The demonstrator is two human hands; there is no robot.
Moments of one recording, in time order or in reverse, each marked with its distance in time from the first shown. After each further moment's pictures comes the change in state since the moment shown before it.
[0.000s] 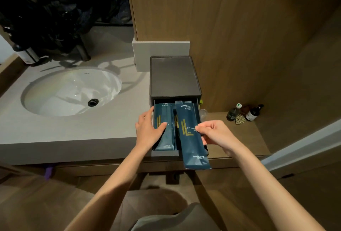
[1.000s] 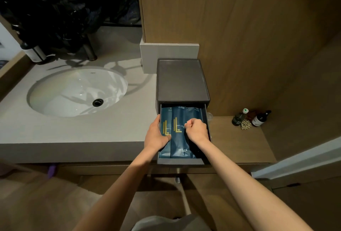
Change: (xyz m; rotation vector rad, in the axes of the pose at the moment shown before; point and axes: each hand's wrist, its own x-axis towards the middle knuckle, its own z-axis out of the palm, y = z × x) left_hand 0.028 -0.025 0.024 -0.142 -0.102 -0.015; right_hand 0.093 0.015 0.066 -0.460 0.335 -0.016
